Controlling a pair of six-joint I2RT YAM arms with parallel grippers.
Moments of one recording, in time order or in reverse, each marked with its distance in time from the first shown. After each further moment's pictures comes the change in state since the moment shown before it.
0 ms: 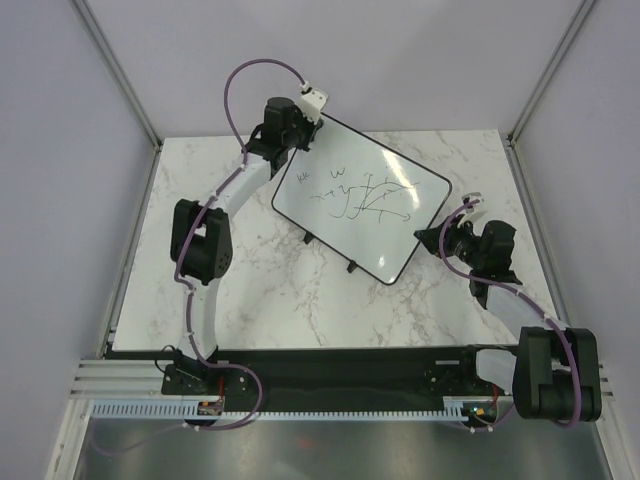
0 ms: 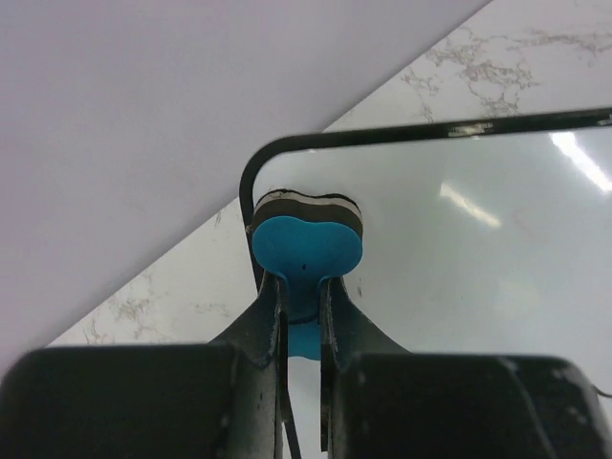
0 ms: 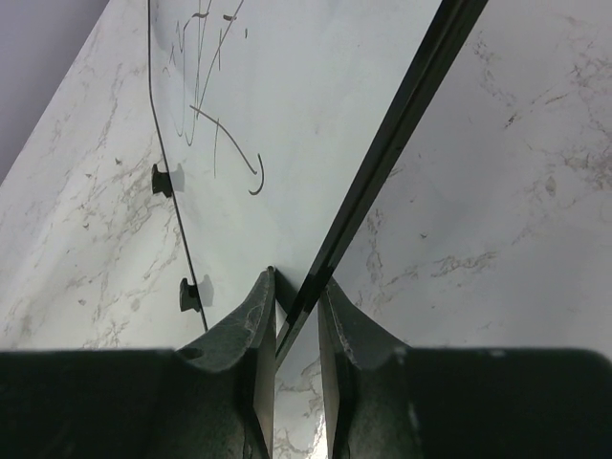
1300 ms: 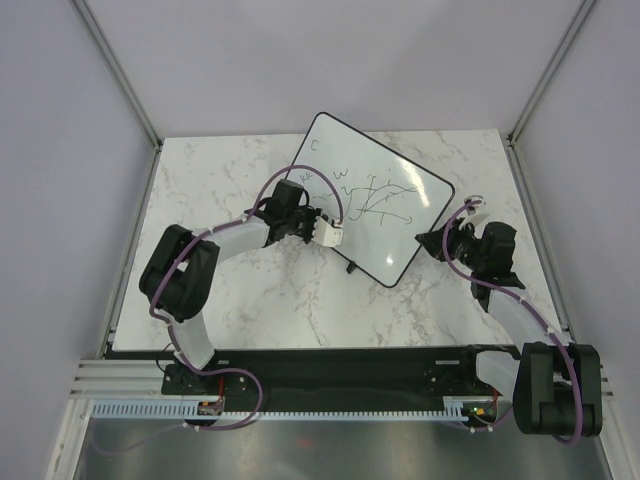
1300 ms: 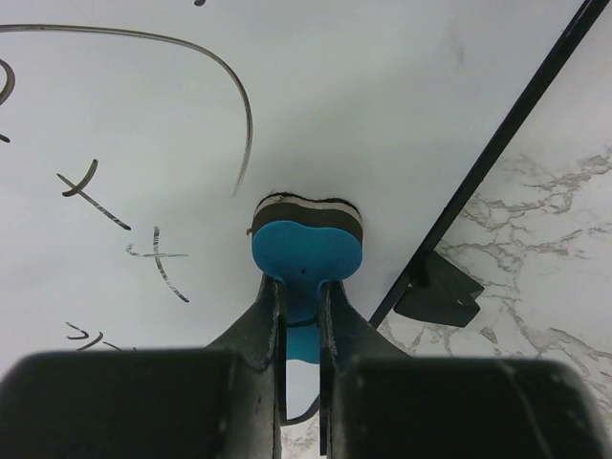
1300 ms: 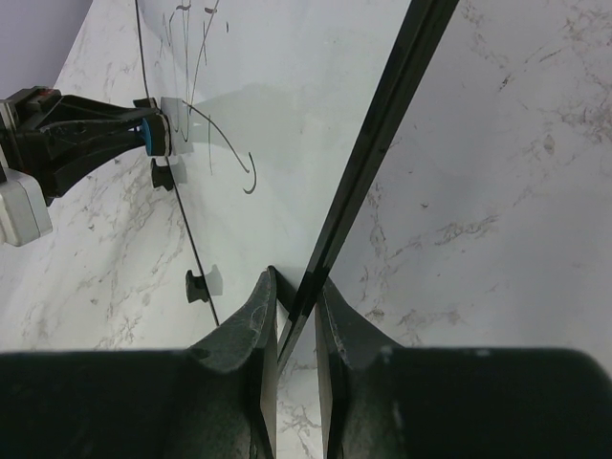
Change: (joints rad) left arm -0.137 -0.323 -0.765 -0.008 0.179 1.074; right arm 0.000 -0.077 0.008 -0.140 0.050 0.028
